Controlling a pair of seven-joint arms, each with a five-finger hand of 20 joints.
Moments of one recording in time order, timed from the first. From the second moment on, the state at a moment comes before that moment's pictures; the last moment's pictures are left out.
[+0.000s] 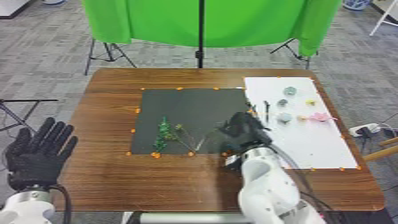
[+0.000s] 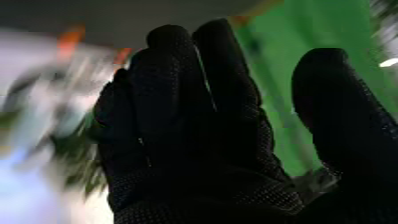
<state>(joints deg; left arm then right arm) 135.7 -59.2 -103.9 -127.7 2.4 20.6 23.9 -97.6 -71.1 62.3 -115.7 -142.0 1.9 38.7</state>
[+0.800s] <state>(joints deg) 135.9 -59.8 -103.7 -127.8 2.7 20.2 24.0 -75.6 -64.0 62.5 -91.6 -151.3 -13.1 41.9</state>
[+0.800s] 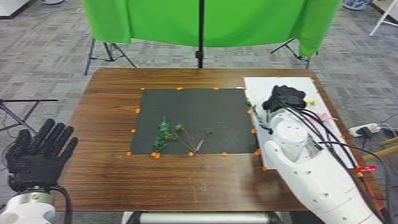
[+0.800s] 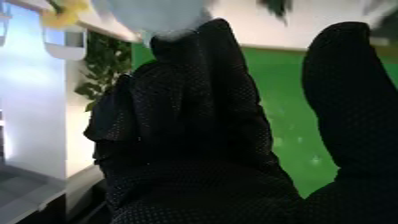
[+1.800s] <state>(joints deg) 135.3 -59.4 -102.3 -127.6 2.9 19.6 22.9 -81.5 -64.4 64.0 -99.3 -140.9 -10.6 40.1</state>
